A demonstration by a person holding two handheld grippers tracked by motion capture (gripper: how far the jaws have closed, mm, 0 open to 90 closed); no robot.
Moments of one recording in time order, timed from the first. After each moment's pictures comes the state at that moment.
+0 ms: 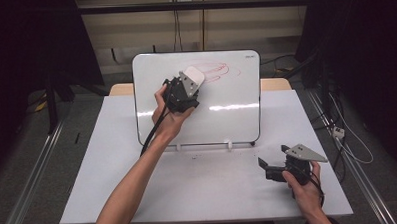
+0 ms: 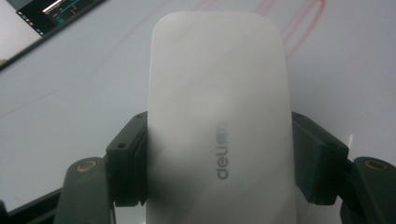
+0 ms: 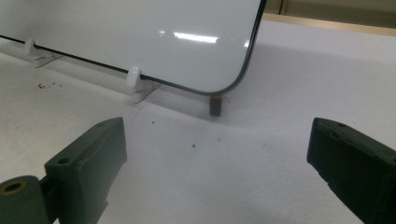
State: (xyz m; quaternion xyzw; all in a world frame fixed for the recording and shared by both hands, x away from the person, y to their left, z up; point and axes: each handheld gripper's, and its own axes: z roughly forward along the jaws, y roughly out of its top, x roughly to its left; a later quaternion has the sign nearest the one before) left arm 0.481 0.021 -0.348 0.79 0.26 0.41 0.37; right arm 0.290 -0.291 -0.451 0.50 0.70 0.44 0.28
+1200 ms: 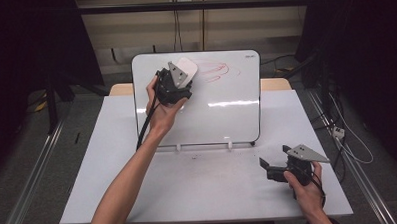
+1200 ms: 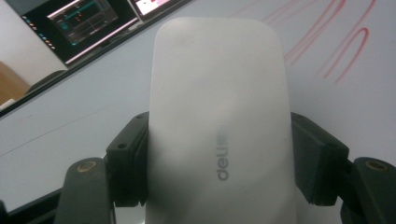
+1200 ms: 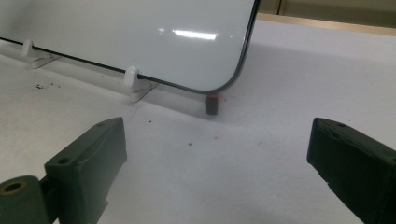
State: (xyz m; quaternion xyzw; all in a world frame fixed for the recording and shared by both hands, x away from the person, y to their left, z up) left arm 0.502 0.043 -0.329 0.77 0.28 0.41 0.40; right arm 0.288 -0.294 -0.451 0.50 0.69 0.44 0.28
